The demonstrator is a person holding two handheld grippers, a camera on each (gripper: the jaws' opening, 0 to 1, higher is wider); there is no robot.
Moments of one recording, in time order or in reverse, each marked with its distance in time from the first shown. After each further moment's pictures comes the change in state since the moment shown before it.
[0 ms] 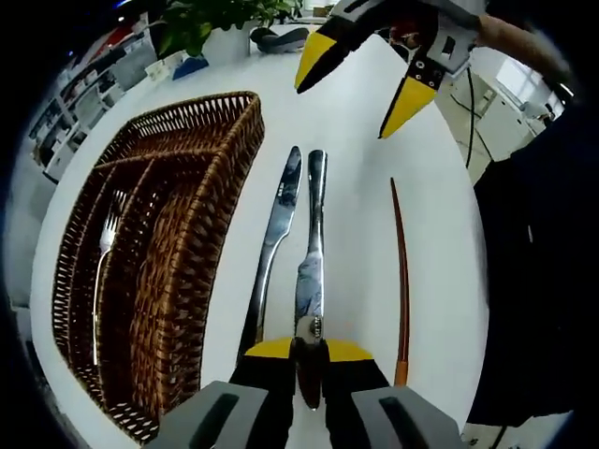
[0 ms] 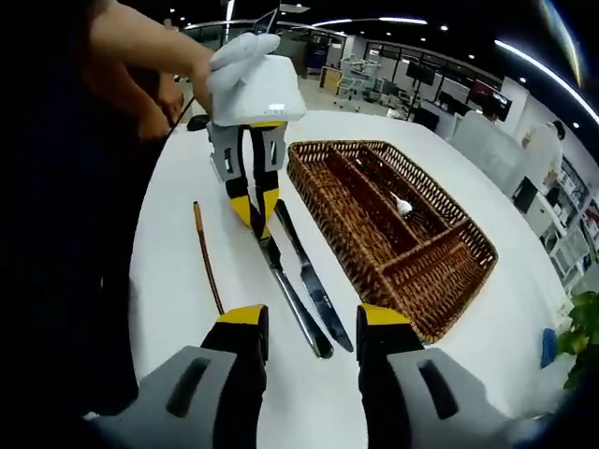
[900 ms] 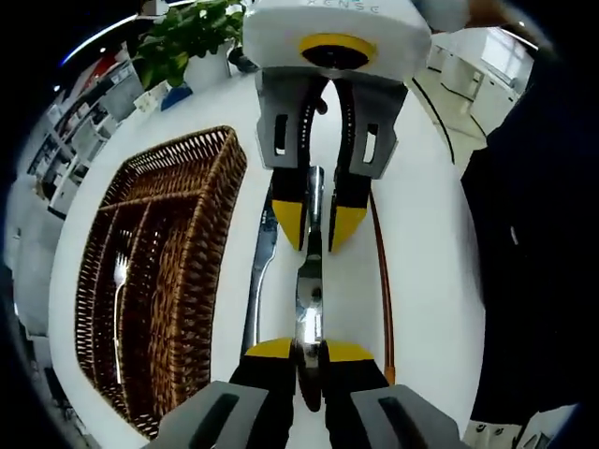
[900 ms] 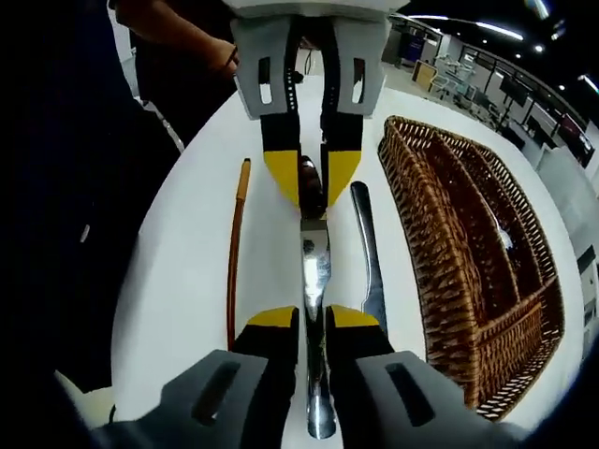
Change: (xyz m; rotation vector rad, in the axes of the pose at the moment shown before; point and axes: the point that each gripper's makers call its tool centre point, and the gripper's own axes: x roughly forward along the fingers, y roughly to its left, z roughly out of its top) left arm -0.015 -0.010 0.016 0.094 -0.031 0.067; right arm 0.065 0.035 -0.007 -0.220 0.076 0.266
